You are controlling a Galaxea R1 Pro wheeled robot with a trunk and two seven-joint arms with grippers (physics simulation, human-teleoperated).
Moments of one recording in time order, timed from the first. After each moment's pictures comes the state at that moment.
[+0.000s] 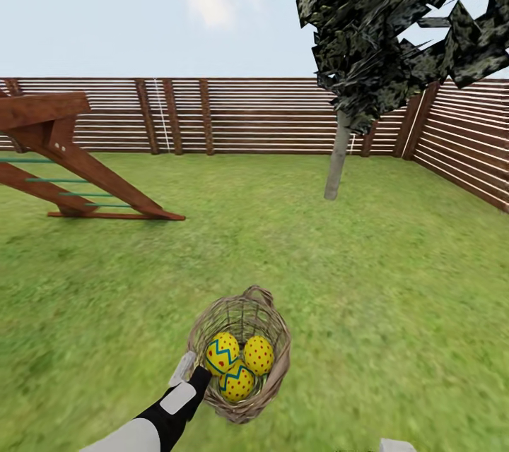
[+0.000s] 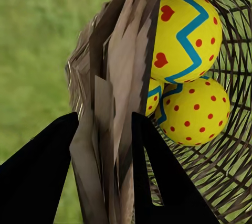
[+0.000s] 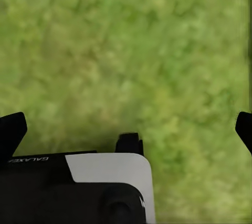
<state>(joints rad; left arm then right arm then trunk) -0.63 -0.15 0.04 -0.17 1.04 -0.08 0.16 -0.49 -0.14 -0.15 0.02 0.05 0.08 0.15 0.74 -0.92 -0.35</state>
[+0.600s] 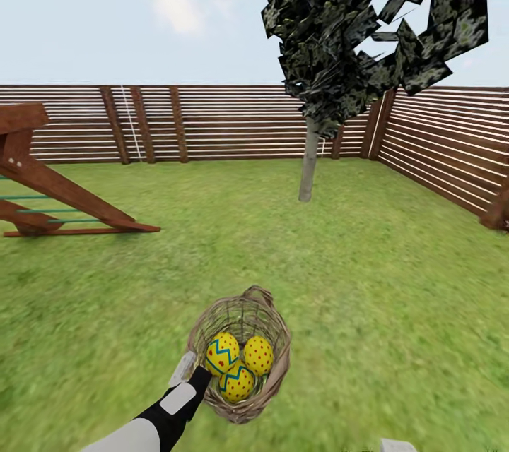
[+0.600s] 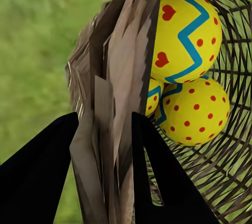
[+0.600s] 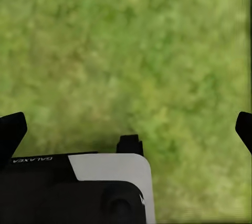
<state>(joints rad) -0.63 -0.15 0.04 -0.16 1.04 -0.08 0.16 -0.49 -0.14 -0.16 0.02 0.05 0.08 0.16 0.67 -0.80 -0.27</state>
